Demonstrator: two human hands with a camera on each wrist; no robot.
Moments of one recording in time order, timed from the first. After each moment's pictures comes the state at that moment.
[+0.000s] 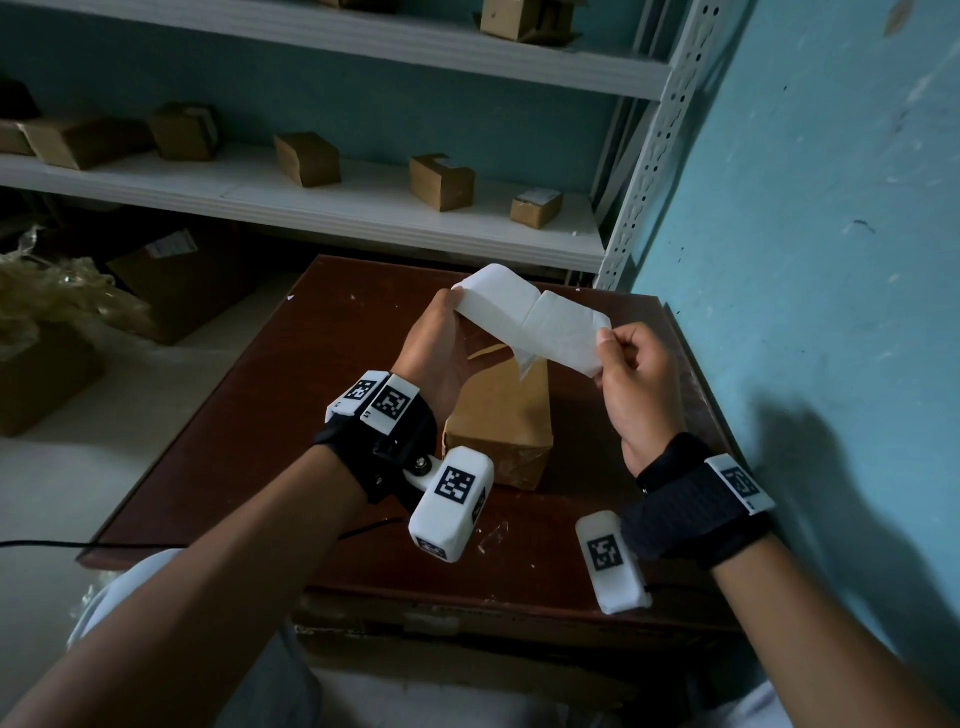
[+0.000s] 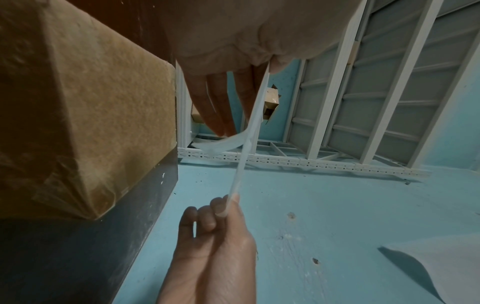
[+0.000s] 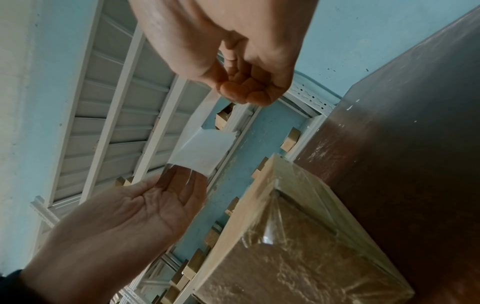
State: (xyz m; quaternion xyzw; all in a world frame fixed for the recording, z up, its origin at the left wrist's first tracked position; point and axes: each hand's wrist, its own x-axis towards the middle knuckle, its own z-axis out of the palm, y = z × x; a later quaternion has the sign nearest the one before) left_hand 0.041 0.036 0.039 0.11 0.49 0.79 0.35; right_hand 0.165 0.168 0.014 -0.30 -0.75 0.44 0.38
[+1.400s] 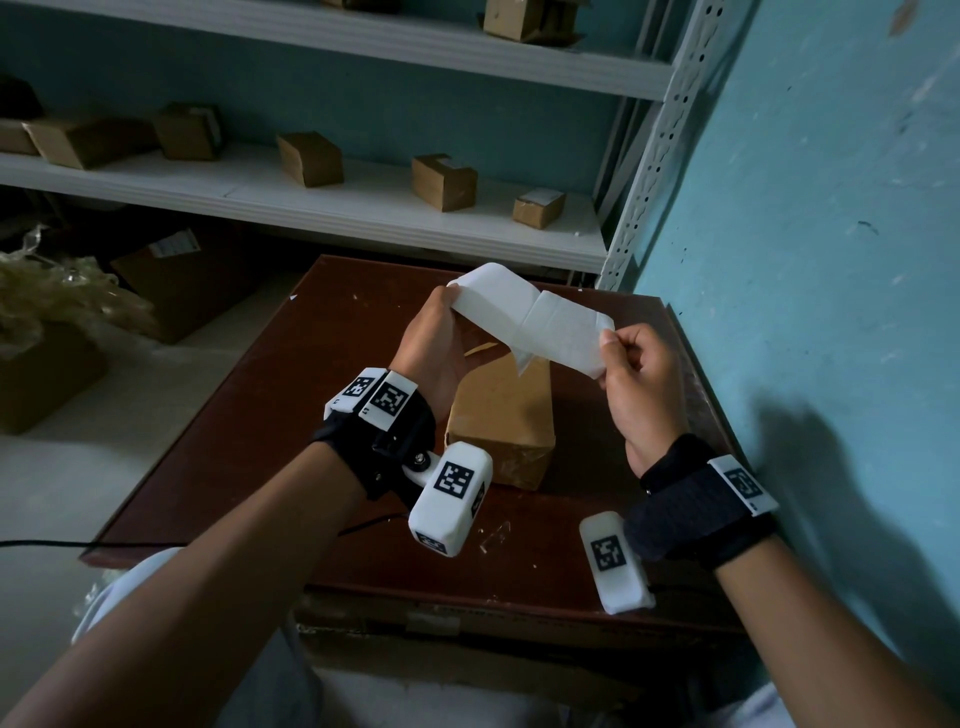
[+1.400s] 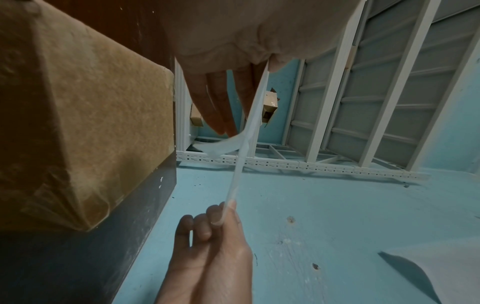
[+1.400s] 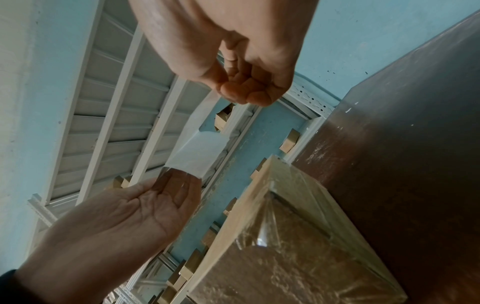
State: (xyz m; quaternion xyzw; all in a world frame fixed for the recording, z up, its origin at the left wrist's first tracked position) left_hand 0.037 0.036 0.039 0.10 0.48 0.80 0.34; right_hand 0.165 0.169 0.013 -0.29 -0.75 0.44 0.39
